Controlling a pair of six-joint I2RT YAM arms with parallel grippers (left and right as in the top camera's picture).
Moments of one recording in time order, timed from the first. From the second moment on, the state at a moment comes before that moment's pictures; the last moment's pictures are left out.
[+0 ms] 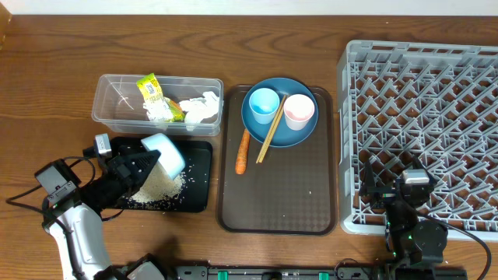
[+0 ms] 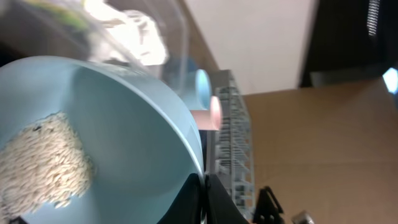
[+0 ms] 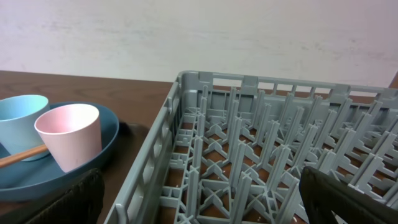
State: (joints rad) left arm 0.70 1.20 0.58 -0.58 1.29 -0.17; right arm -0.03 0.01 0.01 -0.06 -0.07 -0.04
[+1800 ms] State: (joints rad) left arm -0.01 1.07 0.59 -0.45 0.30 -0.60; right arm -0.03 0.01 0.01 -0.06 -0.07 -0.04
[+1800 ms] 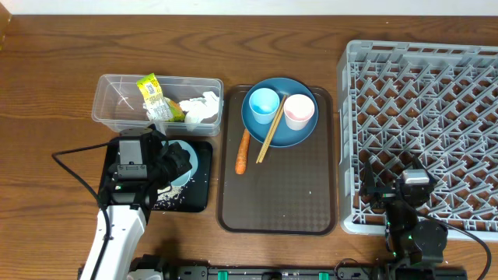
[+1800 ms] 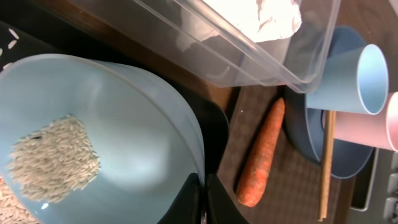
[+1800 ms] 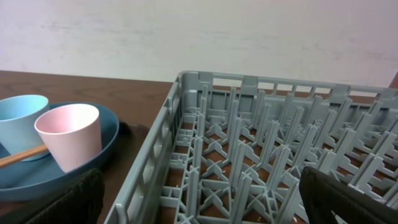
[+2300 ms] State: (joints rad) left arm -0.03 1.19 0.60 -0.45 0.28 -0.60; right arm -0.03 0.01 0.01 -0.06 -0.07 -0.04
